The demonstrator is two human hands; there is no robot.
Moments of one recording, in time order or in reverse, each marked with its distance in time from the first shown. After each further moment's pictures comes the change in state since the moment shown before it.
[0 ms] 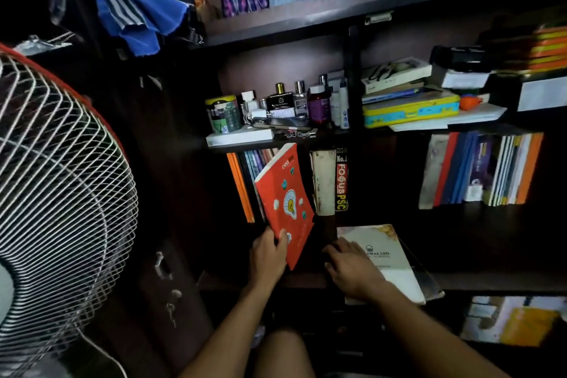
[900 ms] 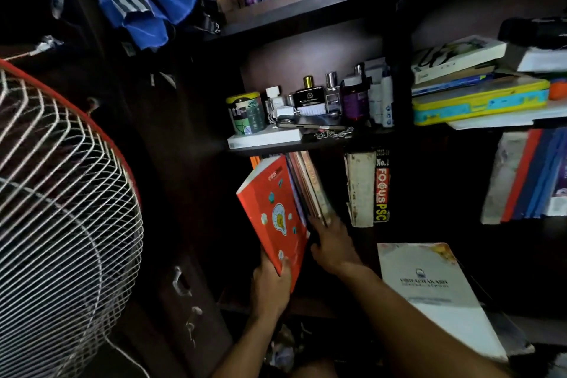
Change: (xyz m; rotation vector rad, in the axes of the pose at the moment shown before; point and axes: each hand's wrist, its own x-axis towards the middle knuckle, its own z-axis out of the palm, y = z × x) left_hand 0.015 -0.050 -0.015 0.046 0.147 -0.078; right_hand 0.120 -0.066 0.012 0.315 0.058 0.065
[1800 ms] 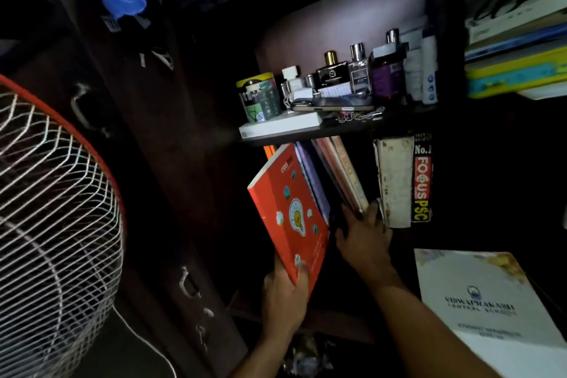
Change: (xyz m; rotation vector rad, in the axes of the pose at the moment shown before) left_hand 0.002 -0.012 0.008 0.026 0.049 0.032; right_hand 0.044 0.021 0.029 -0.087 0.151 0.146
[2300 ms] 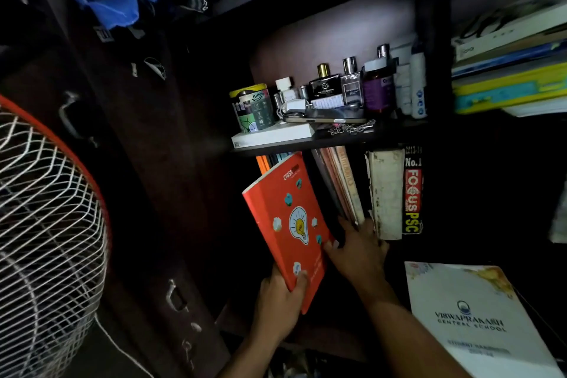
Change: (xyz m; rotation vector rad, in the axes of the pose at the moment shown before) left_hand 0.017 -0.001 0.003 0.009 -0.178 0.011; right_hand -0.001 0.003 -0.008 0.138 0.019 0.053
